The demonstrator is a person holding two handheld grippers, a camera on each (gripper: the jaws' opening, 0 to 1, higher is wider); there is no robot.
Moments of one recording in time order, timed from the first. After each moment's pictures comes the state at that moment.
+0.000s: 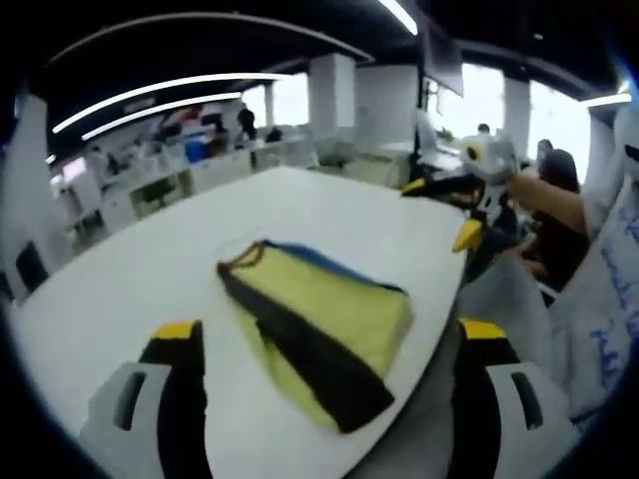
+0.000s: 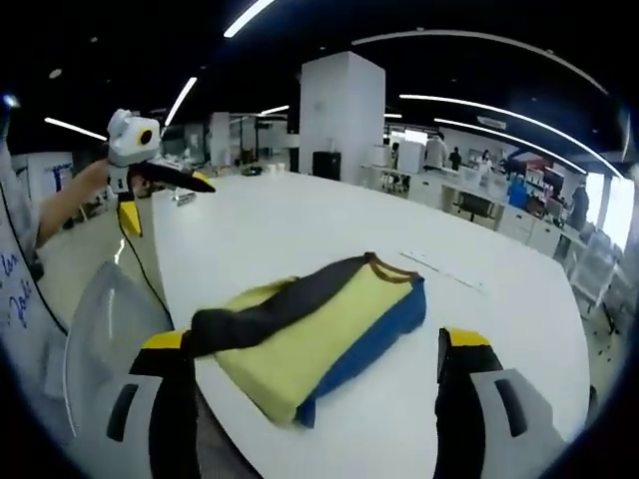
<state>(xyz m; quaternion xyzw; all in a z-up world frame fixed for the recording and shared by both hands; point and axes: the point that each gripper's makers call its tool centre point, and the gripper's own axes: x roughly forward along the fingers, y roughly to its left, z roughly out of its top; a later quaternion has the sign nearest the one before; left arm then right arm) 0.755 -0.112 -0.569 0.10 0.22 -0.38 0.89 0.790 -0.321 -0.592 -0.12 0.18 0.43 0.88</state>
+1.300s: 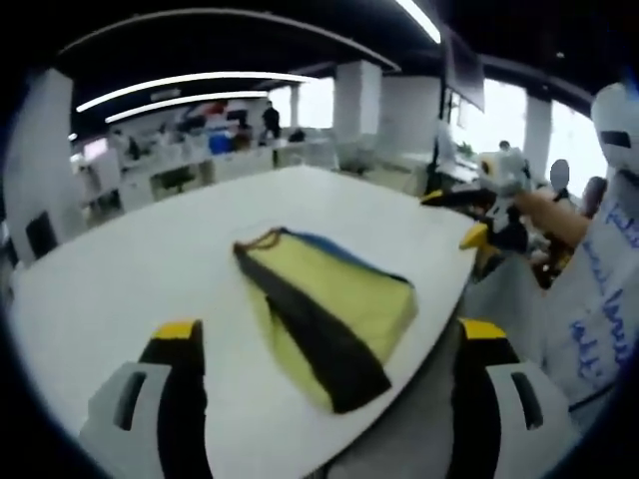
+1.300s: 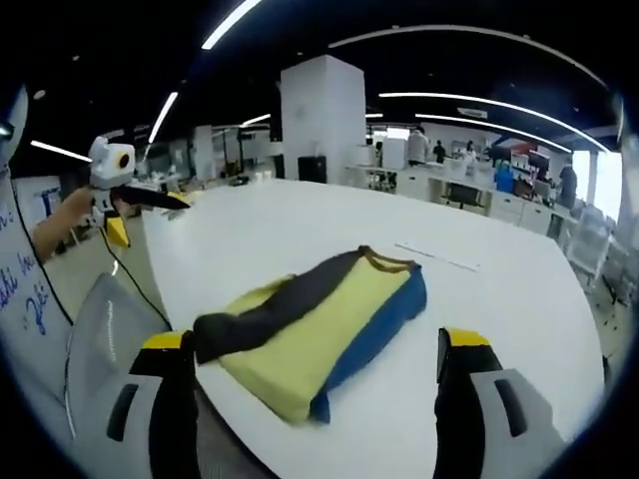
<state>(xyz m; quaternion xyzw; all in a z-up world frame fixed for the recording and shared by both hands) 0.742 -0.078 -0.591 0.06 0.23 -0.34 0.91 0.789 -0.325 -0.610 -0.07 0.19 0.41 0.89</state>
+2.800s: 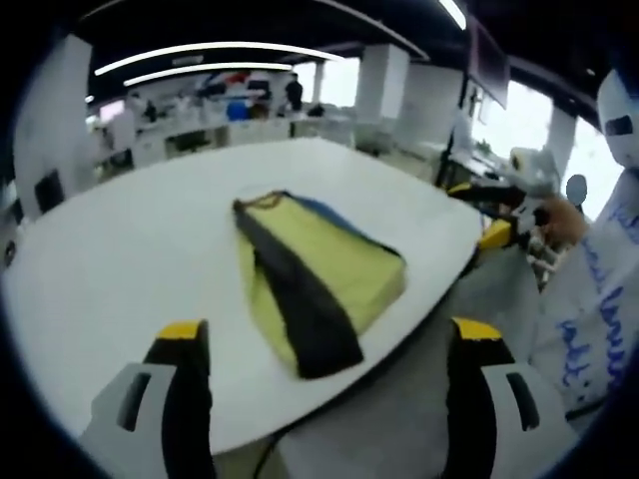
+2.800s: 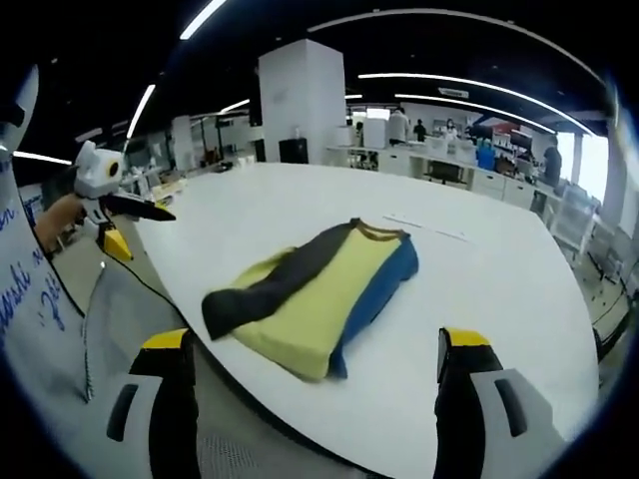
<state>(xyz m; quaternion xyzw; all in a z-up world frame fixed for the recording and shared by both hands) 0.704 -0.087 -0.623 0.03 0.29 -0.30 0.91 0.743 -0.342 -0.625 -0.08 0.23 0.36 0.90</state>
